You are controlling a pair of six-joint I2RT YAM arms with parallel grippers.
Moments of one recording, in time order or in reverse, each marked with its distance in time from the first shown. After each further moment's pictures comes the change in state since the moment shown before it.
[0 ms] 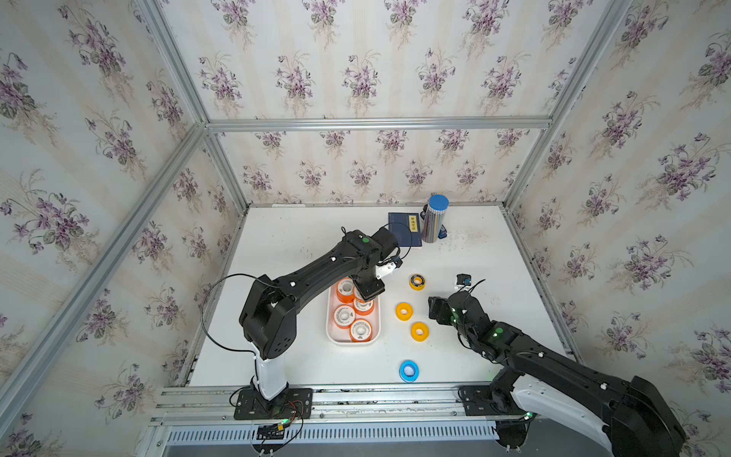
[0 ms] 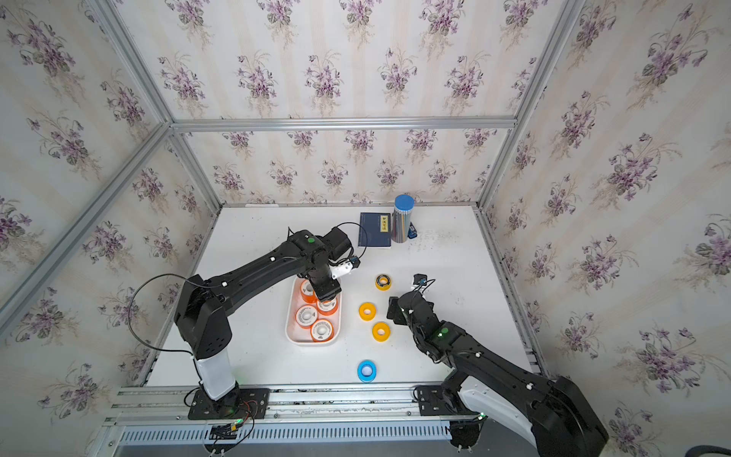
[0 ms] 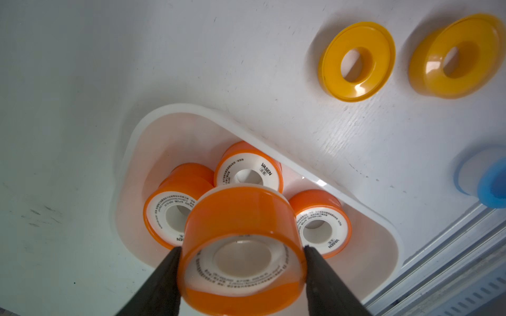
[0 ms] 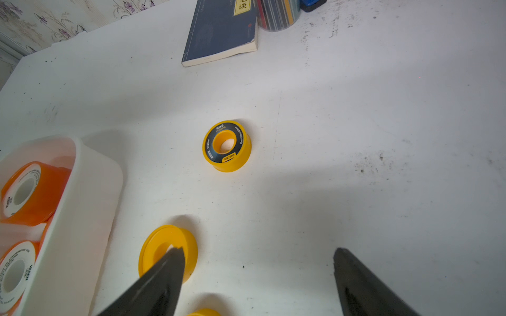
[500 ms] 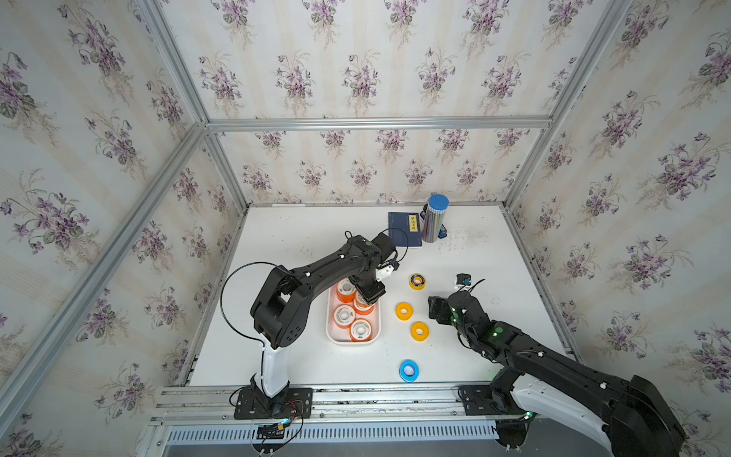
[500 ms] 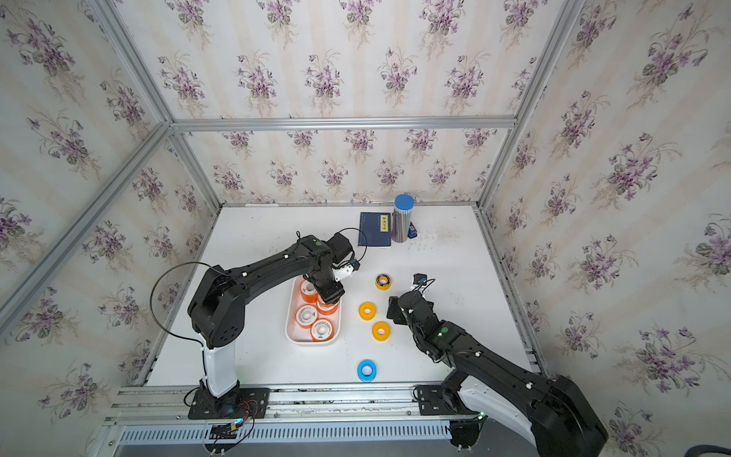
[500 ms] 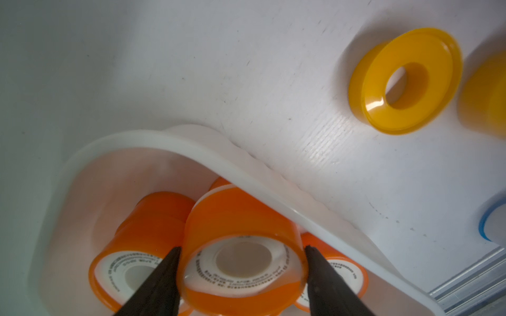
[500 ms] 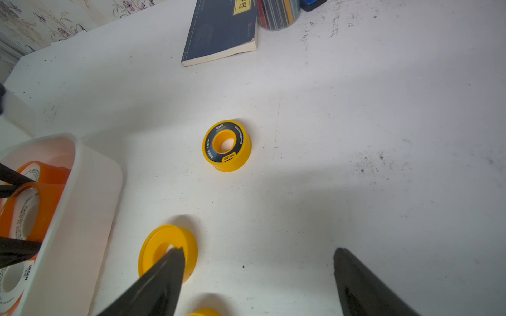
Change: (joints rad) left arm 0.034 0.103 -0.053 0.112 0.056 -0.048; right arm 0.000 0.002 0.000 0.000 -0.001 0.000
